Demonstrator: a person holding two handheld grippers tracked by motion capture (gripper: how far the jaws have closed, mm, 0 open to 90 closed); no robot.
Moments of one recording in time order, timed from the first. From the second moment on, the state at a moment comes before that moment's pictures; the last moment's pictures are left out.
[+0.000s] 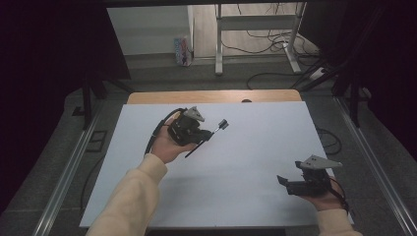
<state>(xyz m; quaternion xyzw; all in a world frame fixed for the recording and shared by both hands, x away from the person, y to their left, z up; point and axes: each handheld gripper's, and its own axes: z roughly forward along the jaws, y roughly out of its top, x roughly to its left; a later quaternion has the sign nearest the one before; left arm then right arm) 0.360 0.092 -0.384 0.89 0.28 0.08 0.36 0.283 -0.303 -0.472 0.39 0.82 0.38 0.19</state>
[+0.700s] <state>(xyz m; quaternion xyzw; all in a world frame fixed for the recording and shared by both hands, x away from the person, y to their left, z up) 0.364 0.107 -0.379 0.86 0.30 0.10 0.39 0.283 -0.303 -0.472 0.39 0.82 0.38 0.20</state>
